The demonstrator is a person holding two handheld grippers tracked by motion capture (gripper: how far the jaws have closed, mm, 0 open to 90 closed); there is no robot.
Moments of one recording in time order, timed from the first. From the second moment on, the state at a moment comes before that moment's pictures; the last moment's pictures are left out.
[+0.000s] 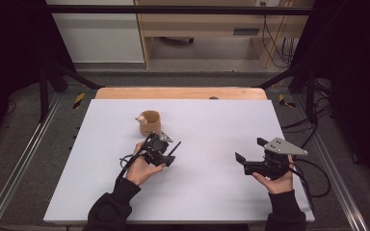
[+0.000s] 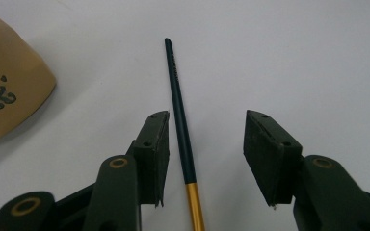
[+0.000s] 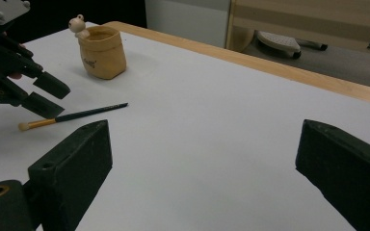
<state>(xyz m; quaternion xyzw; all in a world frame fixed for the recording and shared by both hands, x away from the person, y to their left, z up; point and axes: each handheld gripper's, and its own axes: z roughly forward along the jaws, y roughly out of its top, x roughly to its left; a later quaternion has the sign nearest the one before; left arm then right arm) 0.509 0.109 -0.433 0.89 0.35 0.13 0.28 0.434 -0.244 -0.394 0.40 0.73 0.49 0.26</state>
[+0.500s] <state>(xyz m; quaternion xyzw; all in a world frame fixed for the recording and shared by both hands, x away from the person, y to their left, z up) 0.523 0.100 -0.436 0.90 0.34 0.13 0.25 0.434 -0.245 -0.395 0.40 0.73 0.49 0.26</state>
